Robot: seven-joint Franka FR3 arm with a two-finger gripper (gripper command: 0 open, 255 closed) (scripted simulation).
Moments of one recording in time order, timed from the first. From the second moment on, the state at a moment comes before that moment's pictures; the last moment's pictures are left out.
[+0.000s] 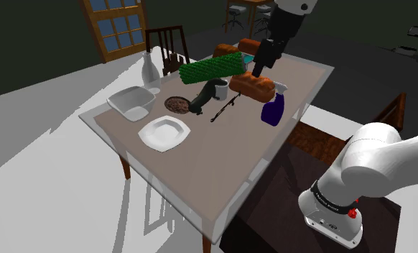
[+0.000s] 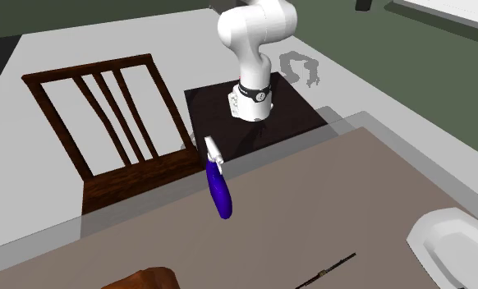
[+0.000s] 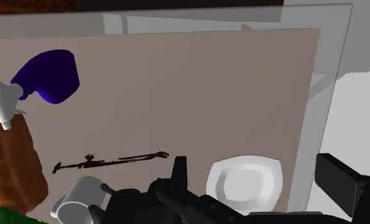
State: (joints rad) arm 0.02 -0.77 0.06 -2.30 0.10 1.70 -0.03
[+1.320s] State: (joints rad) arm -0.09 -0.58 -0.28 -2.41 -0.10 1.91 -0.44
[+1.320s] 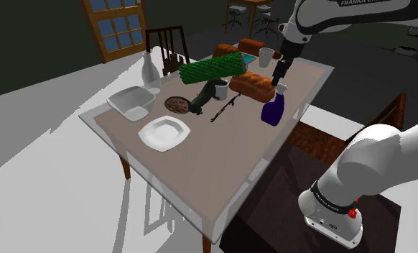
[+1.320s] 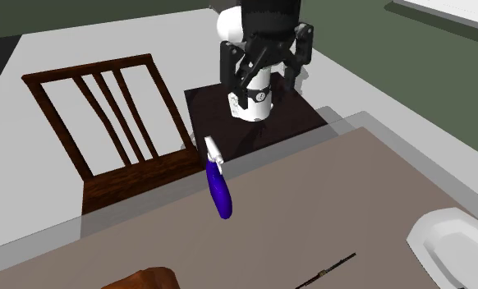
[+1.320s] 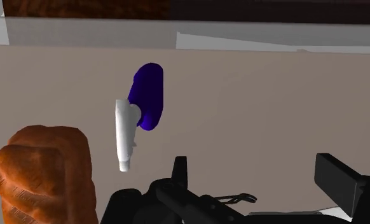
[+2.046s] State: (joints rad) arm -0.12 -0.34 -0.46 -2.35 -0.14 2.05 -0.67
